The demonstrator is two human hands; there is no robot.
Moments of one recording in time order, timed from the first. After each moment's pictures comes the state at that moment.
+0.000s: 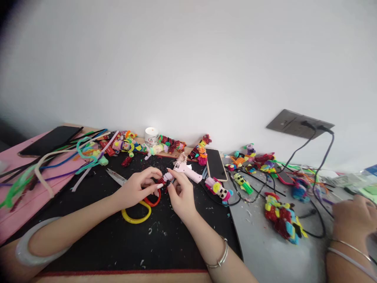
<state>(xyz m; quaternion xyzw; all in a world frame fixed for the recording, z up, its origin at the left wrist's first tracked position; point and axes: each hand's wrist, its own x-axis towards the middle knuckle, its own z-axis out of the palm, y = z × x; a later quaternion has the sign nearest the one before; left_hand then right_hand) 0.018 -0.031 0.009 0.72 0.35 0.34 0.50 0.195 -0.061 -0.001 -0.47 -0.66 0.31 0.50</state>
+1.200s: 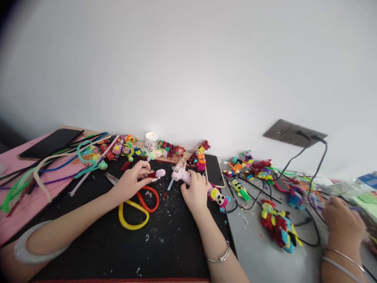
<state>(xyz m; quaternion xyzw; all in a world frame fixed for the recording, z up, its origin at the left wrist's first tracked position) 0.007 -0.008 0.006 0.70 0.47 0.37 0.39 0.235 -0.031 -0.005 -0.71 -0.67 -0.02 0.21</state>
